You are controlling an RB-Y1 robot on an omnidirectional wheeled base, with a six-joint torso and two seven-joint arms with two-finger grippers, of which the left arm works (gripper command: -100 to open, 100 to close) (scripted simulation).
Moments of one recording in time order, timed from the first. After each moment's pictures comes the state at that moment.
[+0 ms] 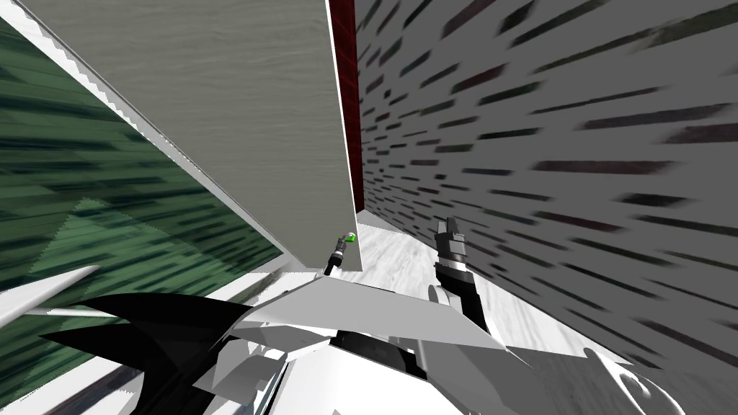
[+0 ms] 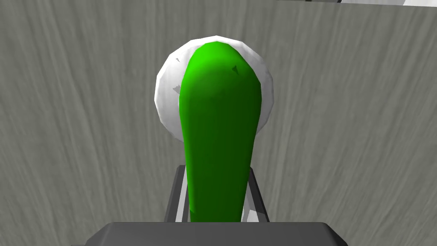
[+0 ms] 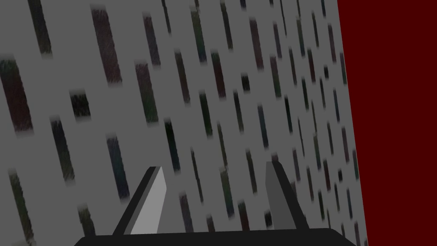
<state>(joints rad) -0.13 0.12 0.08 -0.63 0.03 -0.80 0.09</state>
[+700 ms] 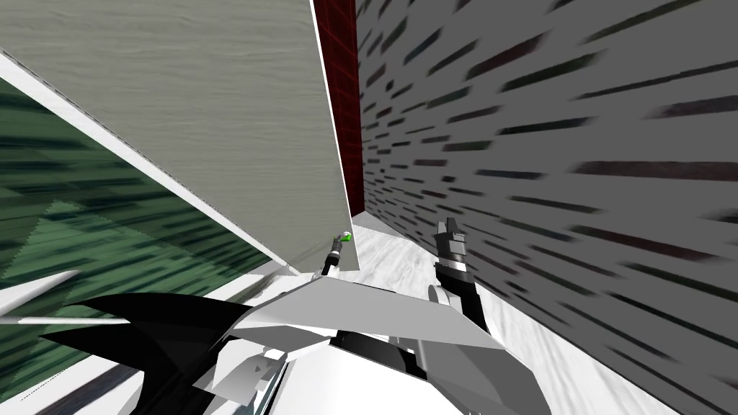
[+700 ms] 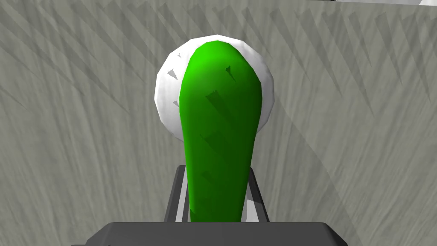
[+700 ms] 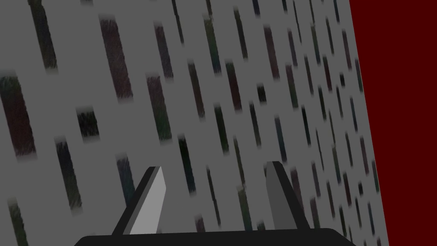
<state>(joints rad) -0.13 0.13 0.16 -0.62 0.07 -0.80 0.06</state>
